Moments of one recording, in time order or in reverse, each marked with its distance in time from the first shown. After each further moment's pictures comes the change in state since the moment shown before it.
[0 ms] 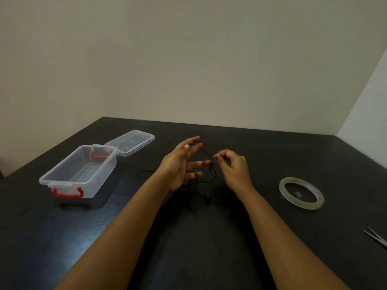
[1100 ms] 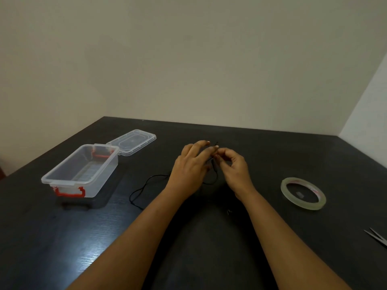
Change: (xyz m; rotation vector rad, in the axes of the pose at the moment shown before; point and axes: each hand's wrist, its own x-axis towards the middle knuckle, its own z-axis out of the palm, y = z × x) left_hand 0.016 -0.033 0.003 1.481 0.225 0.769; right_hand -0.005 -0.012 0.001 0.332 -0.068 -0.059
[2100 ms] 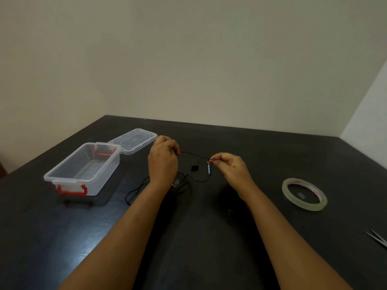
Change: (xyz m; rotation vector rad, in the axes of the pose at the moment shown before) left_hand 0.003 -0.035 -0.023 -0.241 0.350 -0.491; right_hand -0.001 -0.015 -0.002 -0.192 -0.139 0.143
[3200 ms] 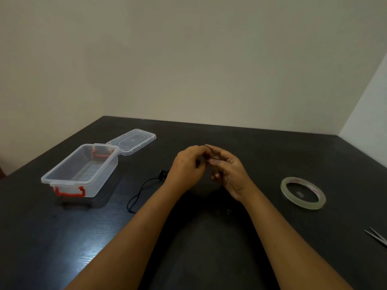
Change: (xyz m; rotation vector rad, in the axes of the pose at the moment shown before) left_hand -0.019 0.030 0.013 -0.107 -0.461 0.303; right_hand -0.009 -0.010 0.004 0.625 -0.139 0.108
